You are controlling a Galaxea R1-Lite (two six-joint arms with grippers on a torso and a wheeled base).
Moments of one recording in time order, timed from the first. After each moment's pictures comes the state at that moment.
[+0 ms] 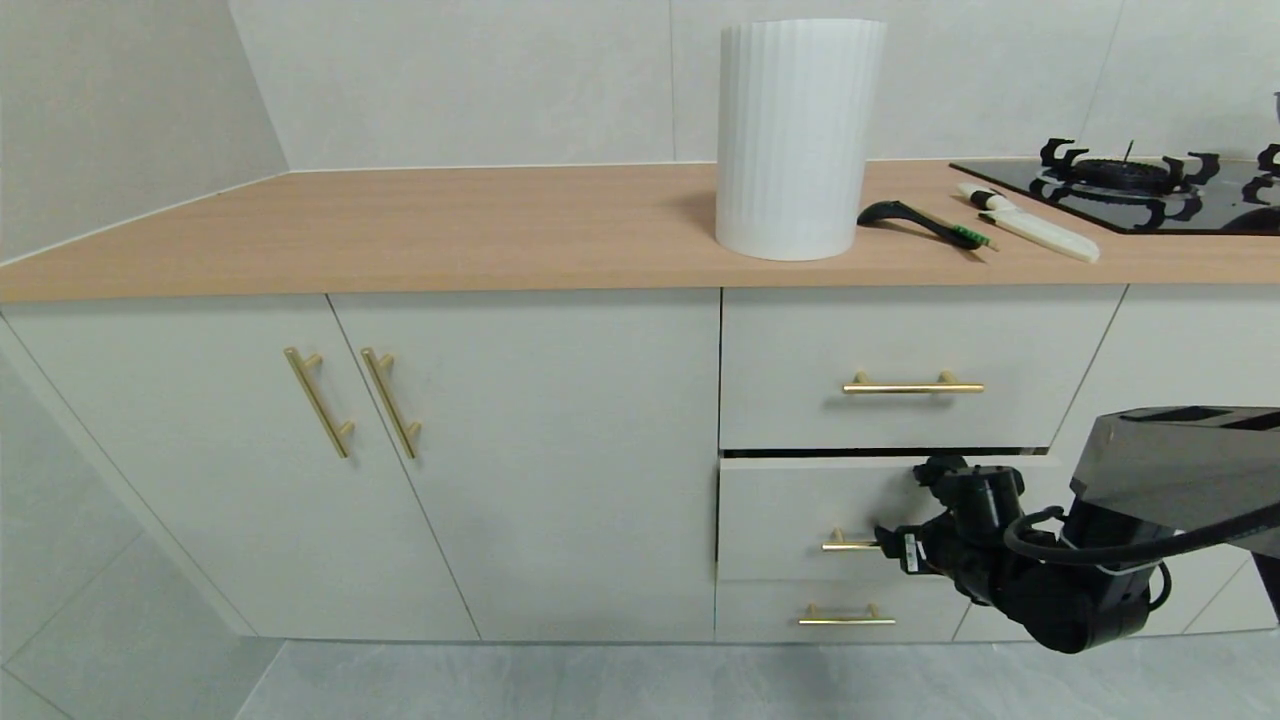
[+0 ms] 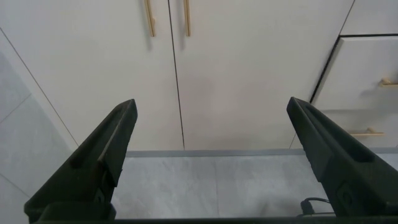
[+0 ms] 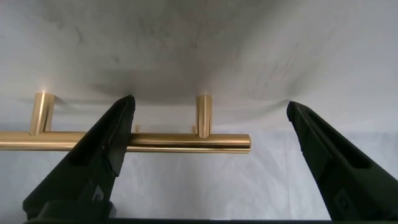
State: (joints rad) left arm 0.00 0.00 0.00 0.00 -0.02 0.00; right arm 0.23 2.38 -0.76 -0.98 -0.24 0.09
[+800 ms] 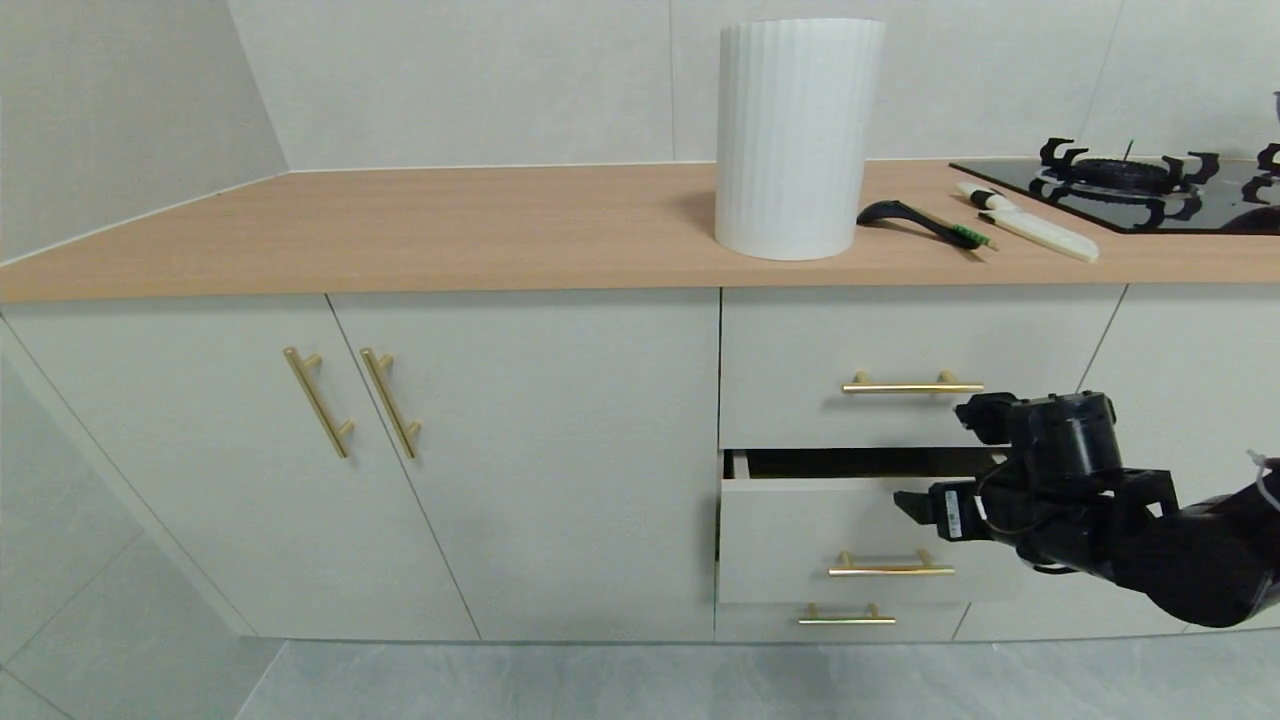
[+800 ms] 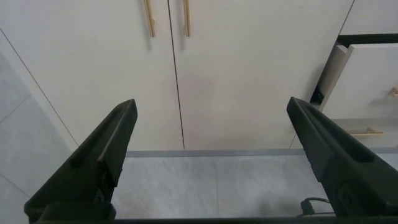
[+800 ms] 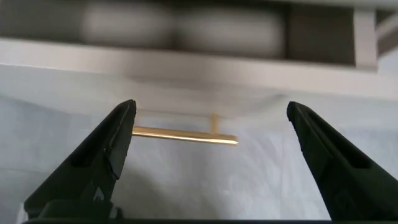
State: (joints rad) left arm 0.00 0.00 0.00 0.00 -0.02 0.00; right arm 0.29 1.90 -0.68 -0.64 -0.17 0.11
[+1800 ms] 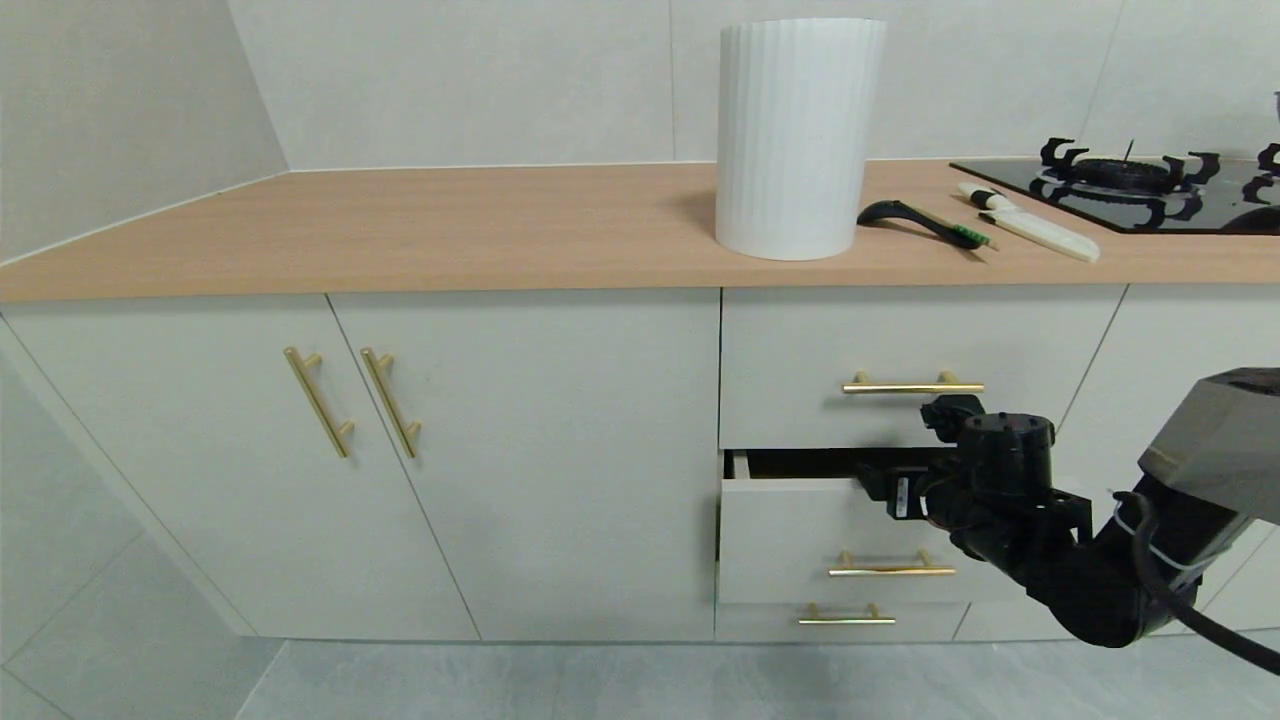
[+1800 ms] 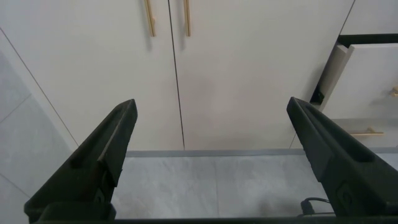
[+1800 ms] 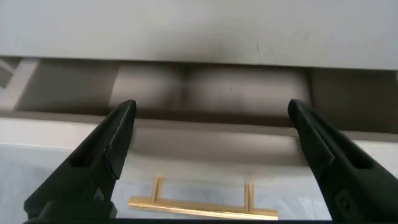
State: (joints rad) left arm 0.00 0.00 0.00 0.00 -0.02 0.00; right arm 0.32 2.16 -0.71 -1.08 -0.22 0.14
